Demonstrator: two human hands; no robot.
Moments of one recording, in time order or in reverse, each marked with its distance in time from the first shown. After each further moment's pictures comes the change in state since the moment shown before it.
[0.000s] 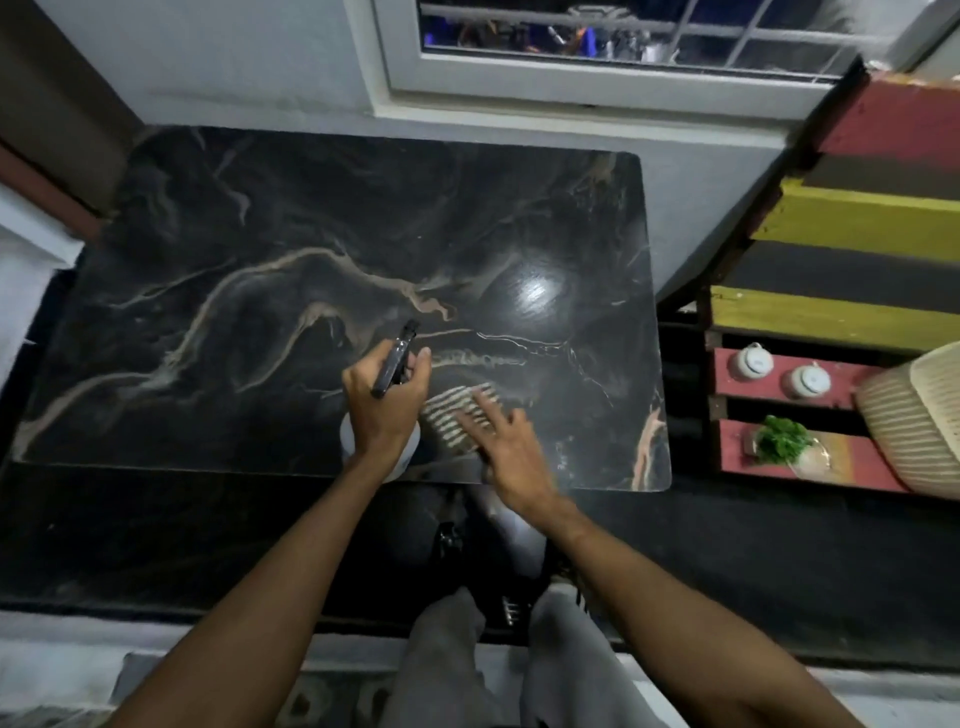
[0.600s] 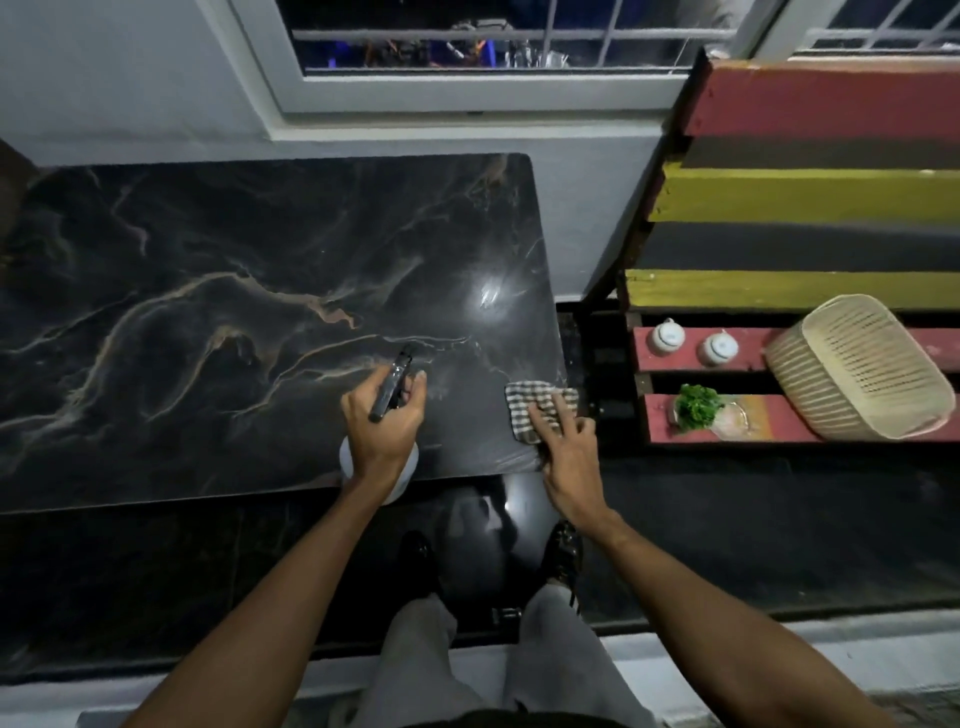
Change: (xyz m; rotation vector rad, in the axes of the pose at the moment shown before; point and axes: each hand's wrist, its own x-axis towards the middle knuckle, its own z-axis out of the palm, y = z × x) left_hand -0.068 0.074 0.063 -0.098 -0.122 -0.011; right_hand -0.115 0.134 -0.048 -0.011 0.166 0.431
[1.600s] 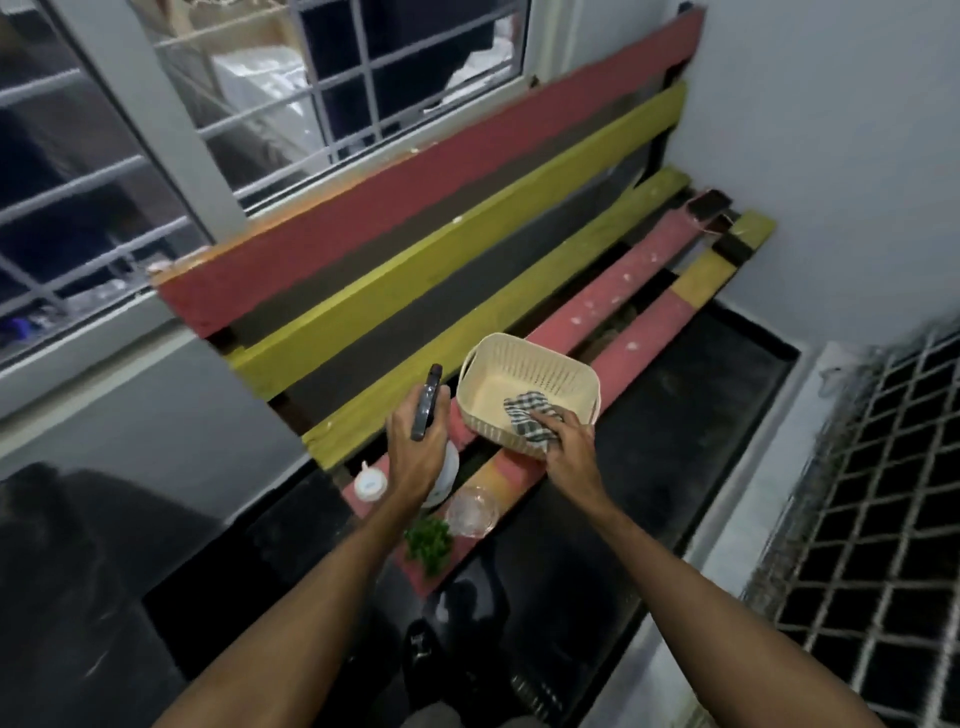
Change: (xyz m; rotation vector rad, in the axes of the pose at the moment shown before) left_hand -0.055 0.325 0.492 -0.373 -0.840 0.245; right_hand 0.020 0.423 -0.234 0.508 0.512 0.749
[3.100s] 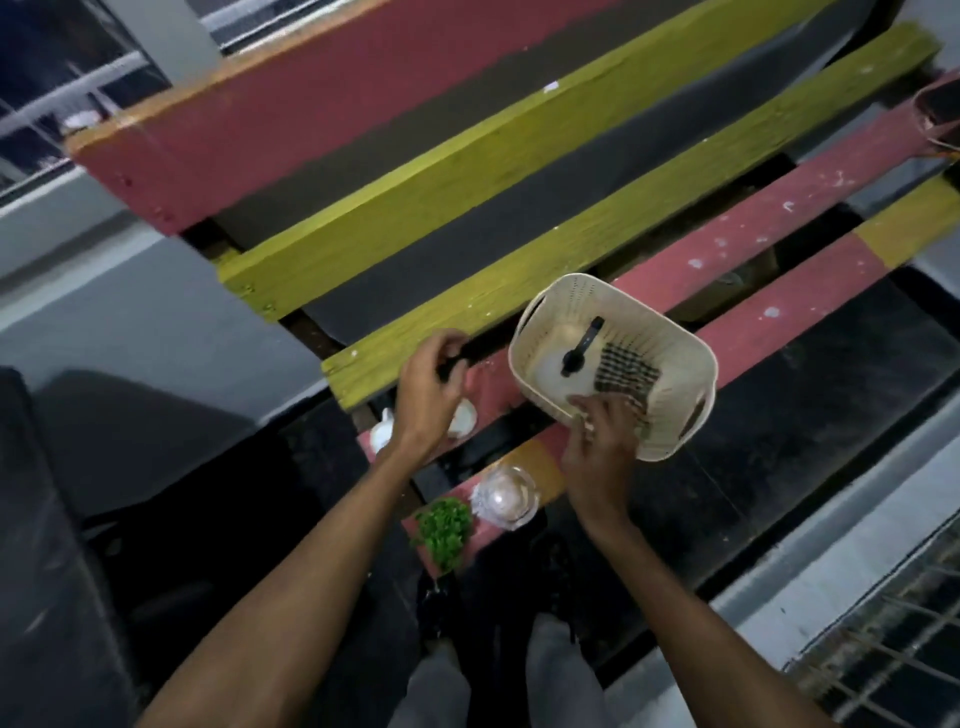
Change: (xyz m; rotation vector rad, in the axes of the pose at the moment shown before) left_hand 0.094 -0.159 0.035 0.299 -0.015 -0.088; right_hand 0.070 0.051 0.092 0.015 0.173 -0.193
